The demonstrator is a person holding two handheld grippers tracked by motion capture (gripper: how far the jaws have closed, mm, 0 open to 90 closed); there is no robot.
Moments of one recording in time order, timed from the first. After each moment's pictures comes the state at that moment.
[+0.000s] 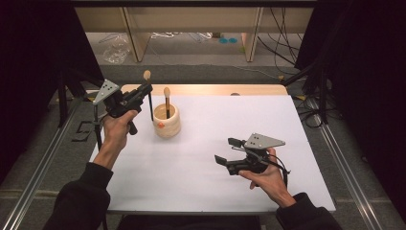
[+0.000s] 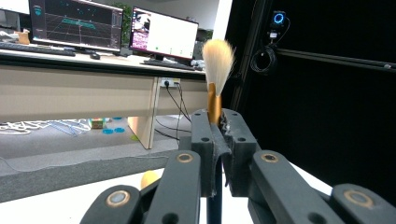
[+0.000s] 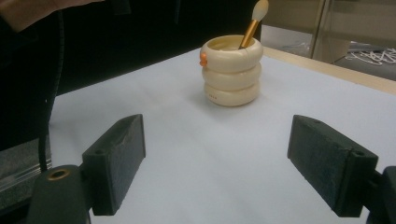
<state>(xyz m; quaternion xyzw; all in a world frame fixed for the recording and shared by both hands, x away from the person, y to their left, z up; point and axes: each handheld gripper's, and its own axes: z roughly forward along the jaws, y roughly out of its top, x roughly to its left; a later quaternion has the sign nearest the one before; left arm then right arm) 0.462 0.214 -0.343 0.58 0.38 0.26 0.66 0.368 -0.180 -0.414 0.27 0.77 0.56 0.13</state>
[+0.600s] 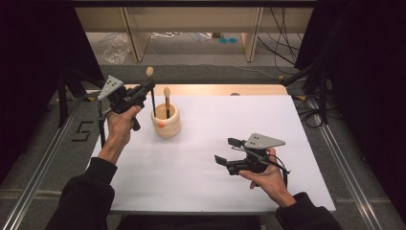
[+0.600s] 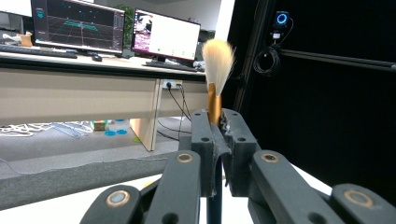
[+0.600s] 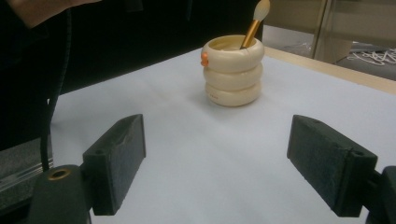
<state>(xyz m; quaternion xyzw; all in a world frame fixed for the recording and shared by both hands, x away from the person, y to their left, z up) 0.478 0.209 -0.343 0.58 0.38 0.28 0.66 0.368 -0.180 -0.414 0.27 0.77 0.56 0.13</state>
